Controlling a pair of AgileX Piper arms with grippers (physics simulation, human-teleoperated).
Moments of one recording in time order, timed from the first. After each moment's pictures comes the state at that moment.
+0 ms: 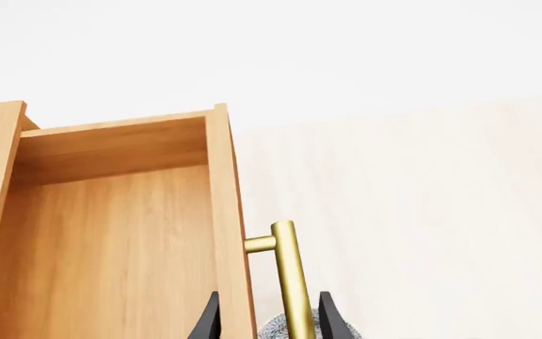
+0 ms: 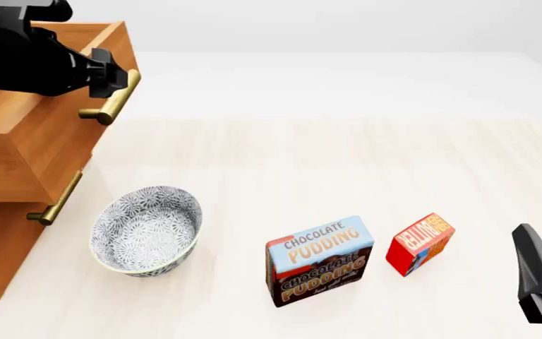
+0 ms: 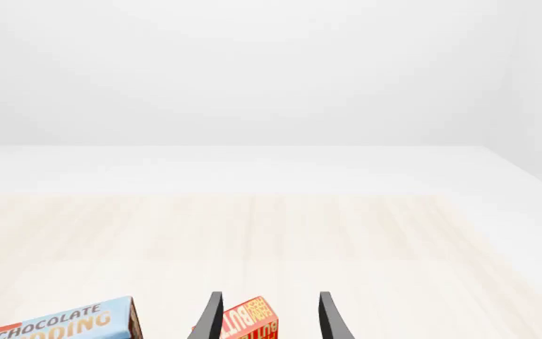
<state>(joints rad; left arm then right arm) -0.16 1.29 -1.16 0.54 -0.01 0.00 0.00 0.00 0.00 0.00</state>
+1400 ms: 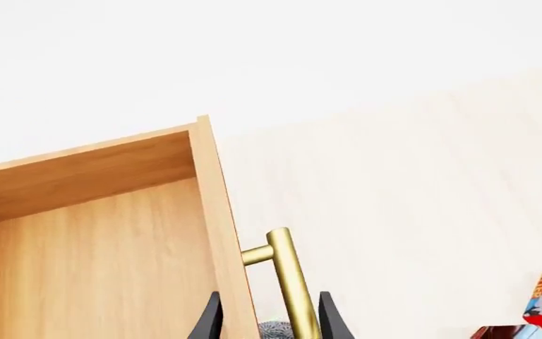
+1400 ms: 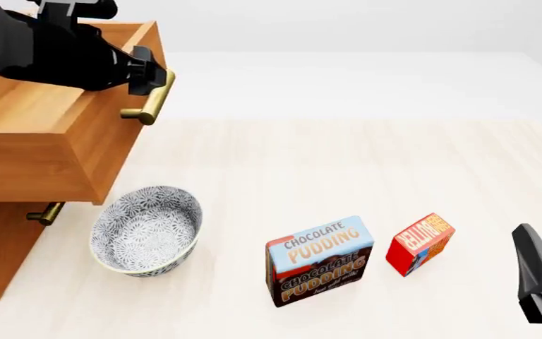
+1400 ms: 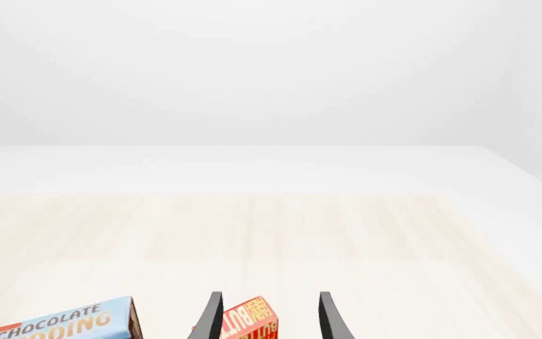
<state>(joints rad) -0.28 1.36 -1.23 0.53 -0.01 0.00 0.00 0.00 0.00 0.00</state>
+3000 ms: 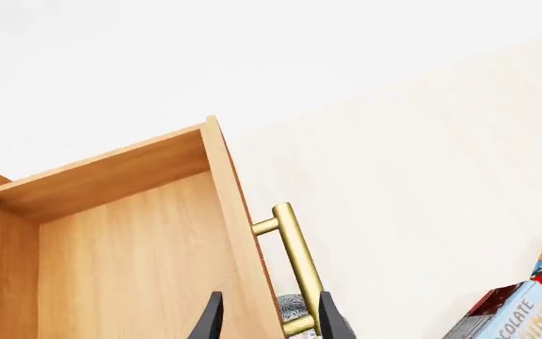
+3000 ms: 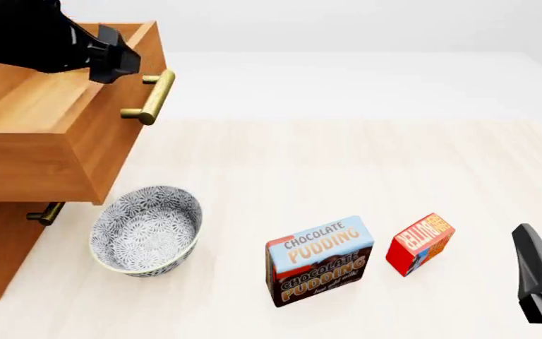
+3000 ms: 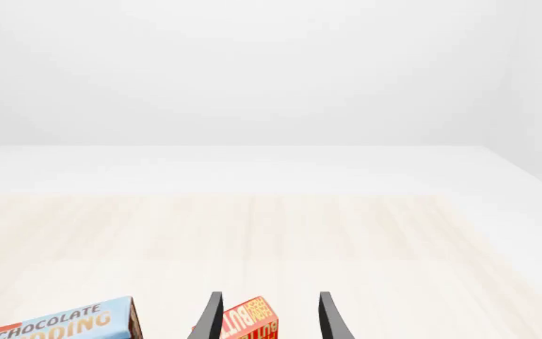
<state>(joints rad) -0.27 1.24 -1.28 0.70 0.09 0.00 0.00 0.00 0.00 0.00</state>
